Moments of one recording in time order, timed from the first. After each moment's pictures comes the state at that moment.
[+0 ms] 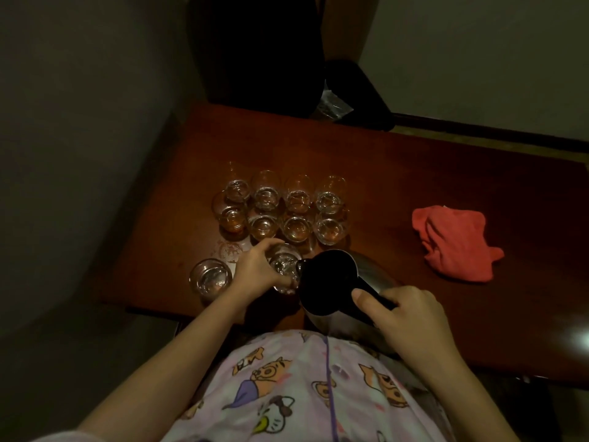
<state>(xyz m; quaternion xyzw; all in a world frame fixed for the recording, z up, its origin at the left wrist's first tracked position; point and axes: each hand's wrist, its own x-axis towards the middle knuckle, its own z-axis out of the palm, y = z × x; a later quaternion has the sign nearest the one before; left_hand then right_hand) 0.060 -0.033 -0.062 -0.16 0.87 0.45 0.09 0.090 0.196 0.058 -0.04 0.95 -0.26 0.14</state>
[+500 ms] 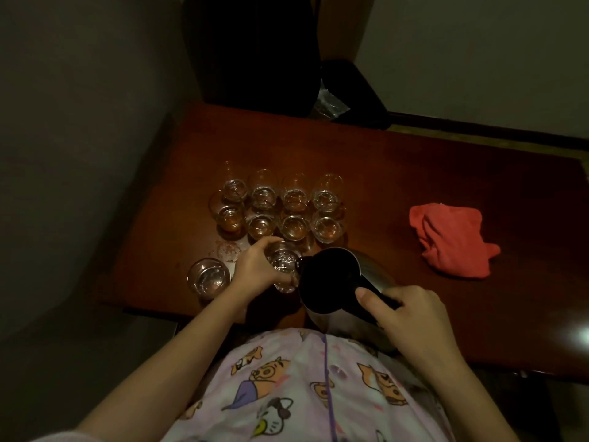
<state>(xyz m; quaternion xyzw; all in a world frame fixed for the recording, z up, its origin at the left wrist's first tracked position) 0.057 -0.029 -0.065 -0.18 0.86 0.46 0.10 0.092 0.205 0.050 -0.04 0.95 -0.30 0.12</state>
